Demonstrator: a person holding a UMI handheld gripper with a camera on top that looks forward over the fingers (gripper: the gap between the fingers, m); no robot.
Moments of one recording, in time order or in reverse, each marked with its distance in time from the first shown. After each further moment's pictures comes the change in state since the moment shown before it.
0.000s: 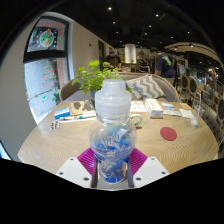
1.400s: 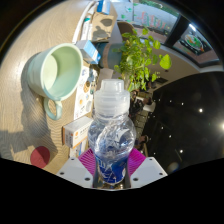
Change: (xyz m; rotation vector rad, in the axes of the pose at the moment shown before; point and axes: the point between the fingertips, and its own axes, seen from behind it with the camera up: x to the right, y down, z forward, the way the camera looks) arm 0.181 -0.204 0.127 -0.101 0.584 -1.709
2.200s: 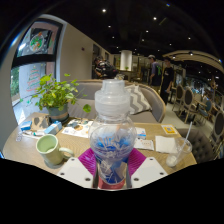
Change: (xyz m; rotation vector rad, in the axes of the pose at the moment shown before) arm -0.086 0.066 -0.025 0.113 -0.473 1.654
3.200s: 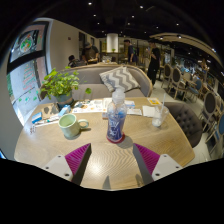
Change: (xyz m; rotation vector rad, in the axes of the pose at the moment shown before) arm -0.035 0.059 -0.187 -0.218 0.096 0.123
